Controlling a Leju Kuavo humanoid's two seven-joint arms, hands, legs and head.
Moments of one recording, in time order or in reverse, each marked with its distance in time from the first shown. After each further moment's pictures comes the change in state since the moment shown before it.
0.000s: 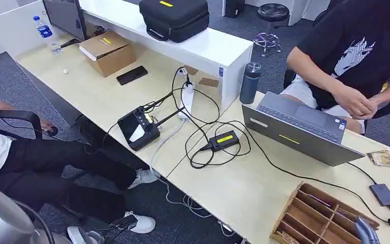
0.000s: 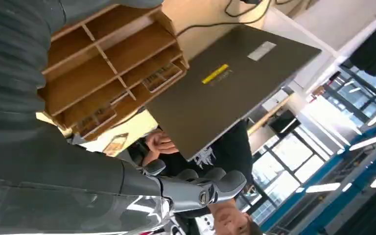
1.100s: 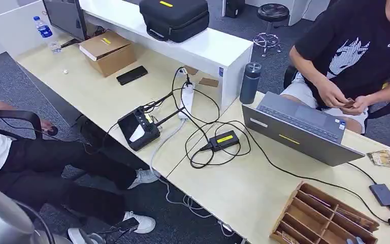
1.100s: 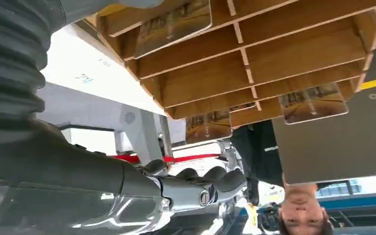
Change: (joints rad) left arm -0.001 -0.019 0.026 0.000 -0.043 0.011 0.000; right arm 0.027 -0.004 0.008 0.272 0.581 -0.364 0.276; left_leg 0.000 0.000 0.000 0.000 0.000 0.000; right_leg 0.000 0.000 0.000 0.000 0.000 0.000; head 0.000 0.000
